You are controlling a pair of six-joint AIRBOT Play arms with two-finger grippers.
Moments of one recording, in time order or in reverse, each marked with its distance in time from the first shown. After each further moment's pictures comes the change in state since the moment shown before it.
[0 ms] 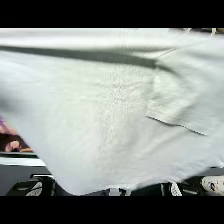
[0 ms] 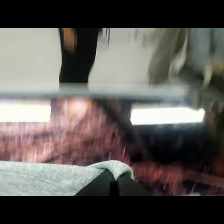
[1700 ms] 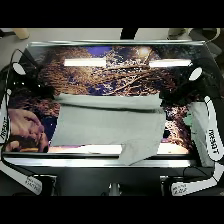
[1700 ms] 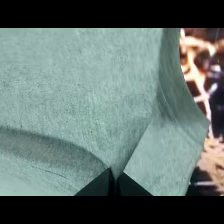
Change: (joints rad) left arm 0.053 -0.972 -0.018 0.027 -0.159 0.044; right arm 0.117 -0.881 -0.250 0.177 0.029 0.153
